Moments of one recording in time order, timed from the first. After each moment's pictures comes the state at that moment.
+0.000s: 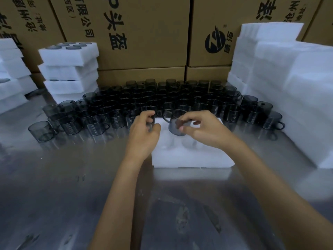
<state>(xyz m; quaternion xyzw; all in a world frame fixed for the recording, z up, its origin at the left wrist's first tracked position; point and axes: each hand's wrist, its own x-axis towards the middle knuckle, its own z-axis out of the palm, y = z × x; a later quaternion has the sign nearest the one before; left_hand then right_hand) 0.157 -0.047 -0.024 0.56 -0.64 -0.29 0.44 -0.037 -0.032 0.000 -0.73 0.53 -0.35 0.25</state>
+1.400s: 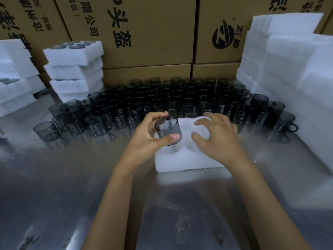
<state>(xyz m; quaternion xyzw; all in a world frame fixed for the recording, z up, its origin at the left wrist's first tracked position) 0.162 -0.038 -0.019 0.41 -0.66 -0.44 0.45 -0.046 -0.021 -0.026 -0.67 0.69 -0.25 0.05</state>
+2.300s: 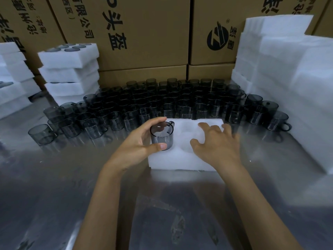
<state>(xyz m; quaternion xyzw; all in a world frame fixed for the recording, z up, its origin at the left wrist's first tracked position) 0.178 -0.040 -0.021 0.39 -0.72 -0.45 0.36 -0.039 -0.008 -0.019 -0.61 0.78 -0.13 0.05</state>
